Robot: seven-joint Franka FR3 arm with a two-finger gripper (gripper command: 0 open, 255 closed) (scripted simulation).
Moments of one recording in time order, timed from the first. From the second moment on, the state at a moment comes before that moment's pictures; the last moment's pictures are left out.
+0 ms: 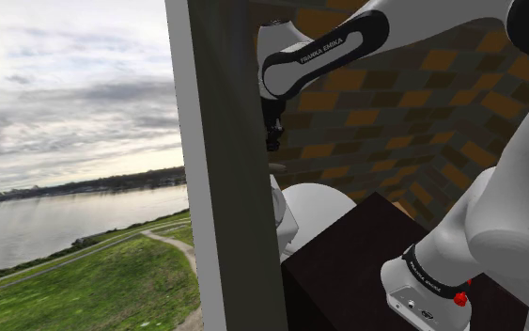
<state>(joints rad) 0.21 0.20 -0.03 -2.08 -0.14 2.18 -0.97</state>
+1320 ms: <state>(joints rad) 0.27 -0.03 0.02 -2.16 -0.12 2.01 -0.88</state>
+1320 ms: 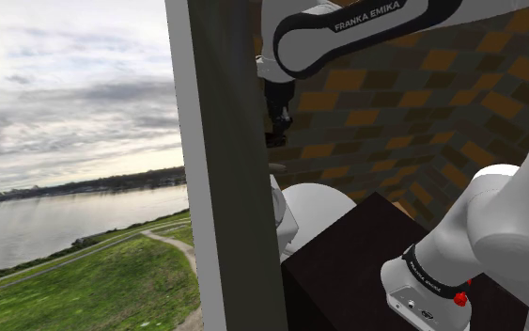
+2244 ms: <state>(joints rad) 0.38 -0.23 0.15 -2.37 -0.05 2.02 -0.68</state>
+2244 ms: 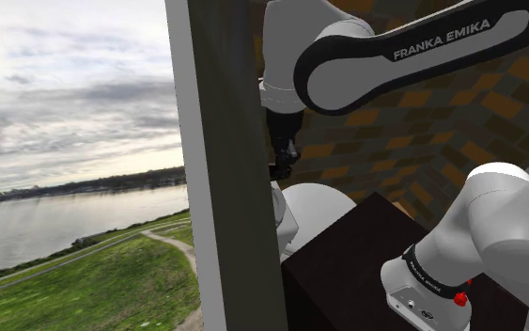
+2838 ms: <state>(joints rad) 0.37 -0.17 0.15 -2.44 -0.06 2.14 -0.67</state>
